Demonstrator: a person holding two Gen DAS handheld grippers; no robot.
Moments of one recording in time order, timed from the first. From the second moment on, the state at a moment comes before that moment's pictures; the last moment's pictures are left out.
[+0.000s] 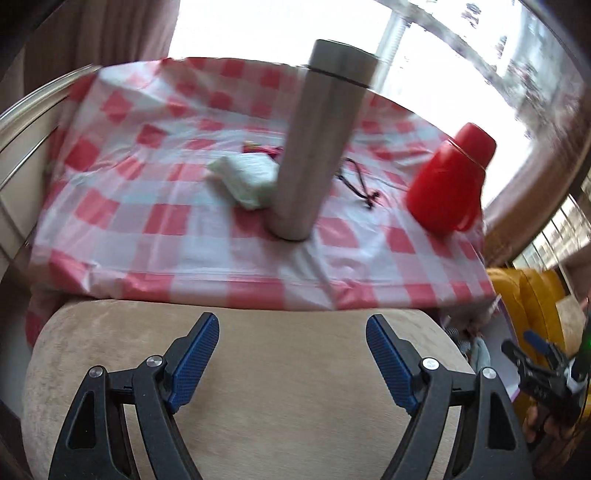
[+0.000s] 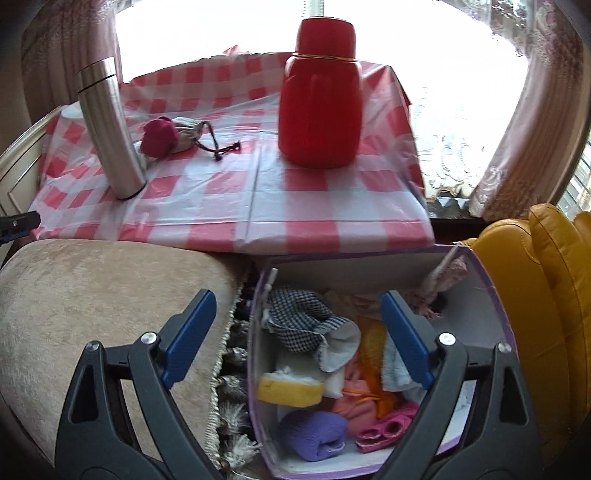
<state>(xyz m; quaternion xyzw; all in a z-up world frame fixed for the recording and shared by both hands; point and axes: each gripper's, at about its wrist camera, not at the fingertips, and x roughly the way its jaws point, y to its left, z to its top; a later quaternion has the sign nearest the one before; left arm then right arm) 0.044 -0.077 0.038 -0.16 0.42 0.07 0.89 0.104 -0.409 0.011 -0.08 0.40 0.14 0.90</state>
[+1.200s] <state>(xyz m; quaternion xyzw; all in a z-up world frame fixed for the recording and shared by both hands) 0.164 0.075 0.002 -0.30 0.44 0.07 0.84 0.227 -0.258 0.025 -0.18 0.33 0.23 0.90</state>
